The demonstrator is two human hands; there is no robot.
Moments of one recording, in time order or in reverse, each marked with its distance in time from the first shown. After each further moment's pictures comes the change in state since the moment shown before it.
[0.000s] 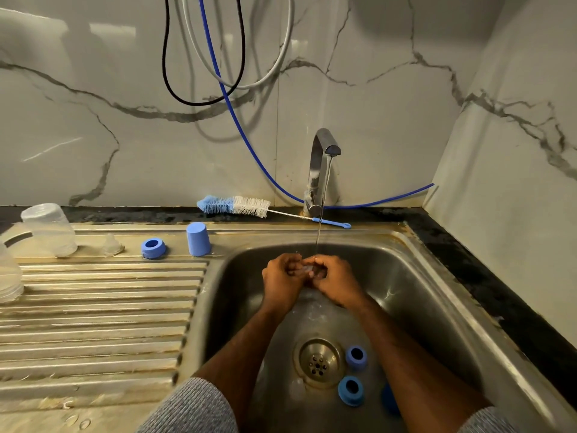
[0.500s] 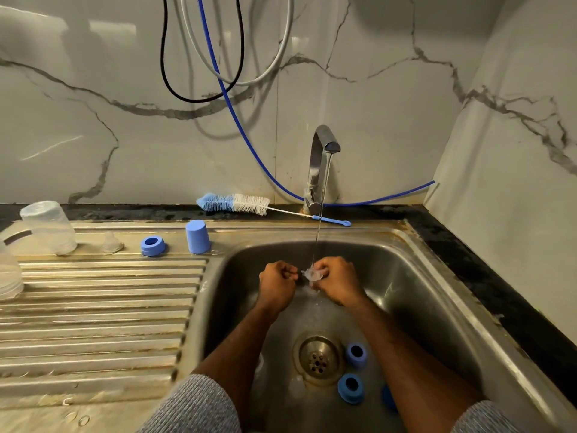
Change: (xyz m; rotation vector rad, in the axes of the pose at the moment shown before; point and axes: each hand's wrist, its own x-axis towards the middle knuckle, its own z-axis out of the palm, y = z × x) left_hand 0.004 -0.013 -0.004 0.158 -0.042 -0.146; right_hand -0.001 0.008 0.006 -0.110 0.029 0.225
